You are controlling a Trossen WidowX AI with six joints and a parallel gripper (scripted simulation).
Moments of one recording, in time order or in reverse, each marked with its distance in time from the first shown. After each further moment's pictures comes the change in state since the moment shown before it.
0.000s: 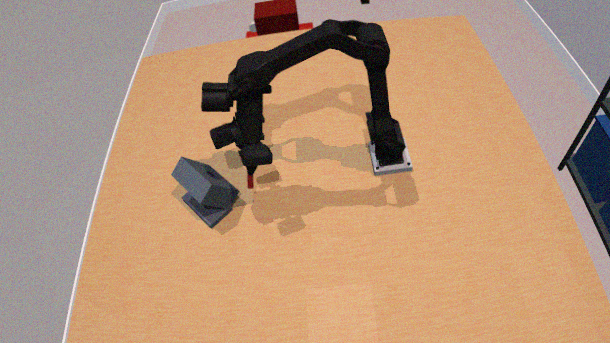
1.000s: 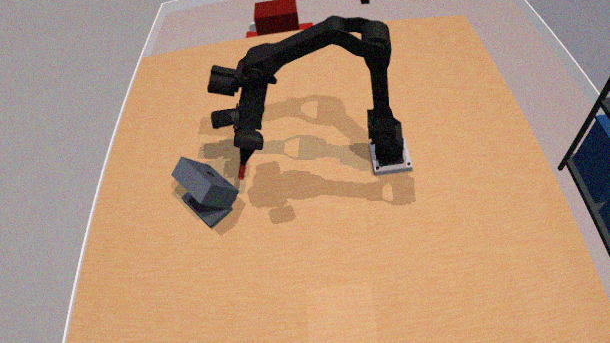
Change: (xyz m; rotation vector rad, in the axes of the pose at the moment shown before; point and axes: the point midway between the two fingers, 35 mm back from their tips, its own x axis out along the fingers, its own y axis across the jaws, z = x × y) arm -0.013 -0.029 0.006 0.171 -0.162 0.097
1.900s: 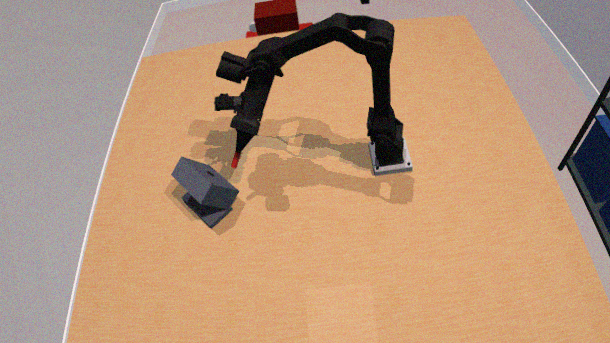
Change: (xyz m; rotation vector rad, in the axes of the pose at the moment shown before) arm -0.018 -0.024 0.008 0.130 -0.146 0.088
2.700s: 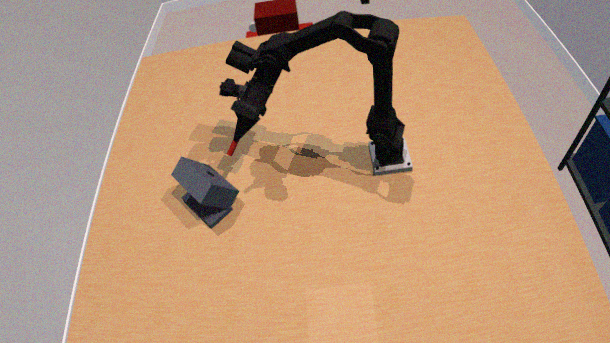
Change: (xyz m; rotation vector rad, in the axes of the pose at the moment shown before) arm -0.021 -0.018 0.009 0.096 -0.127 0.079
